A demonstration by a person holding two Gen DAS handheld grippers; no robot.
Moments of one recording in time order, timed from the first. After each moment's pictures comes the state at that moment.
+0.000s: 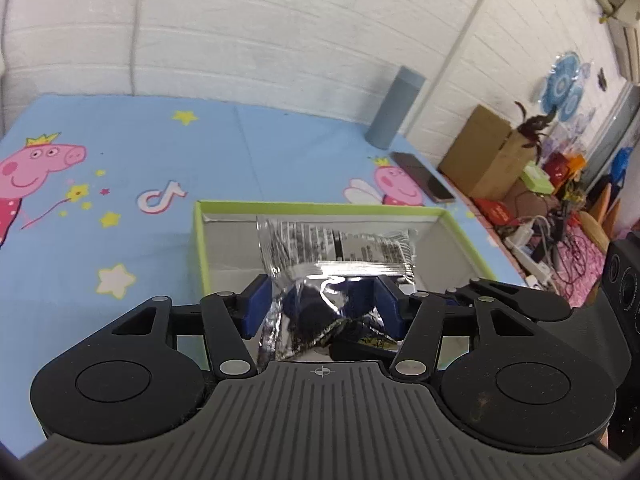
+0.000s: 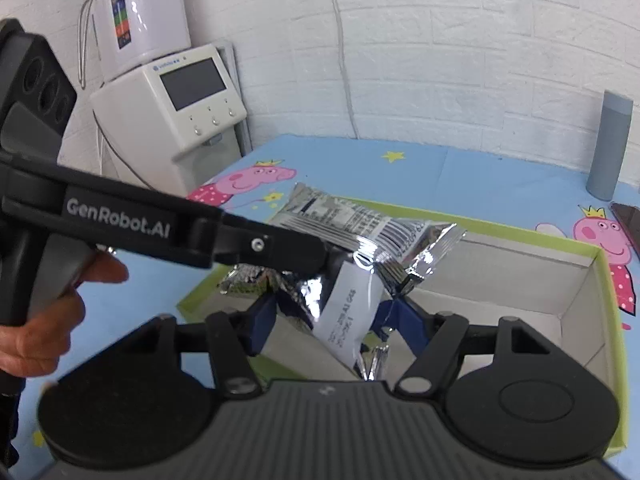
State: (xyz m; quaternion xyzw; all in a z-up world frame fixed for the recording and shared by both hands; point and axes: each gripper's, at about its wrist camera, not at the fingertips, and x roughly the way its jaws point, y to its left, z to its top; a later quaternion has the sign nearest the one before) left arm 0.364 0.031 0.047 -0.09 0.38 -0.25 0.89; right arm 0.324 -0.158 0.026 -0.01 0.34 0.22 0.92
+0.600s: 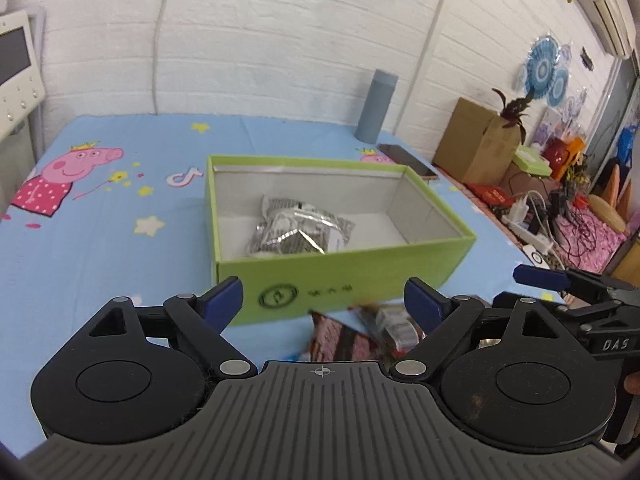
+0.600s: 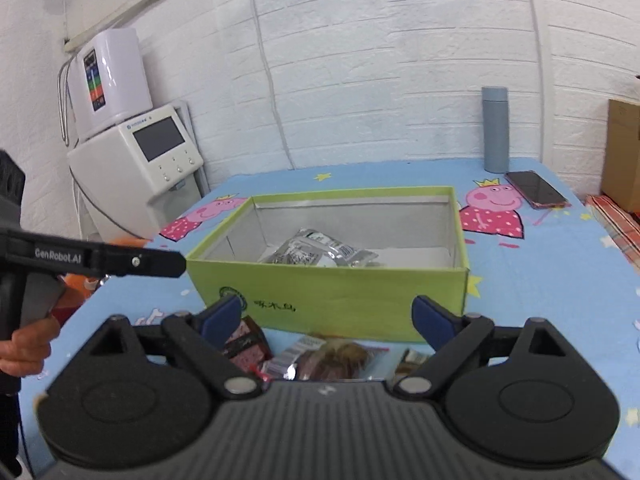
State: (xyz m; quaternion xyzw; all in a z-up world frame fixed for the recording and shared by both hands) left arm 0.203 0.033 0.055 -0.05 0.33 -0.23 0.91; right arm 0.161 -0.243 0.047 0.07 0.27 0.13 0.95
